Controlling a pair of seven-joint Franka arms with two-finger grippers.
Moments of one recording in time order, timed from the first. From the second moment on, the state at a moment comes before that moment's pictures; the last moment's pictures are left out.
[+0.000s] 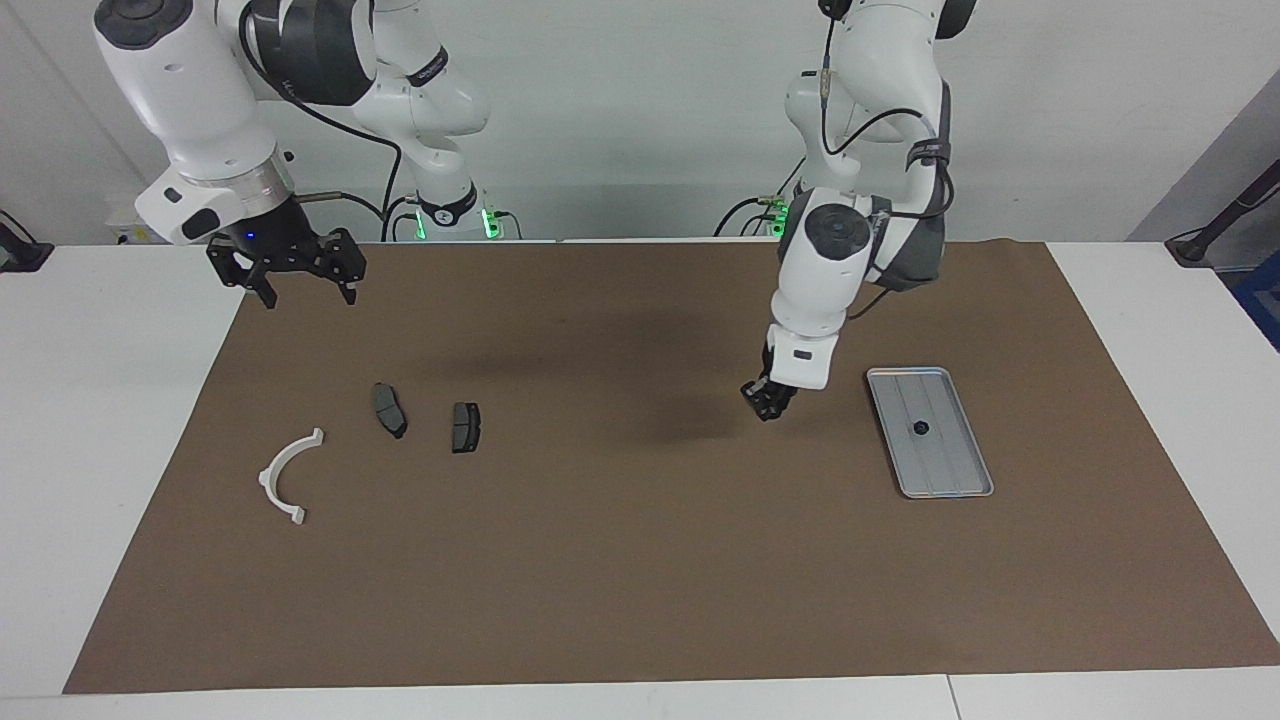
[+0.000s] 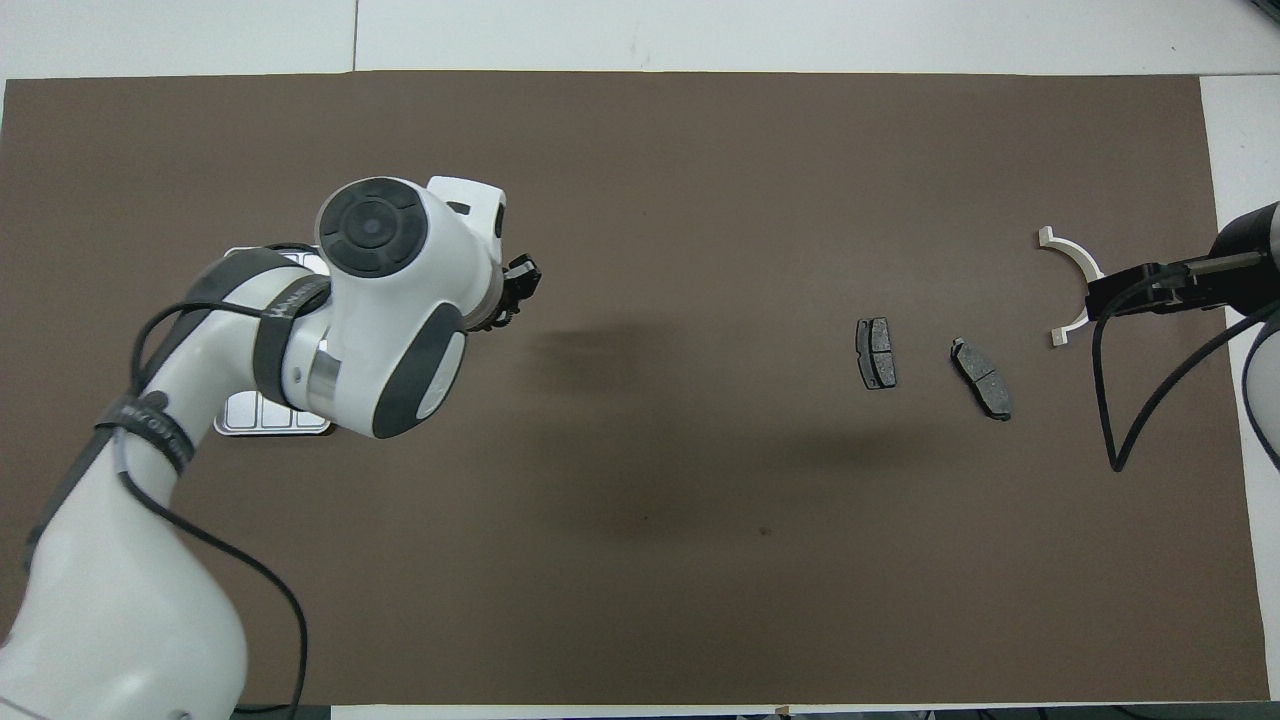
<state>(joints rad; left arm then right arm) -0.45 0.35 -0.05 -1.75 0.01 2.15 -1.01 -0.06 -0.02 0.04 -1.68 -0.04 1.67 -0.07</state>
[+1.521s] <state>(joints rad) -0.52 0.55 -0.04 -1.64 0.02 2.20 -1.15 -0.06 -0.03 0.04 -1.73 -0.03 1.71 -0.07</state>
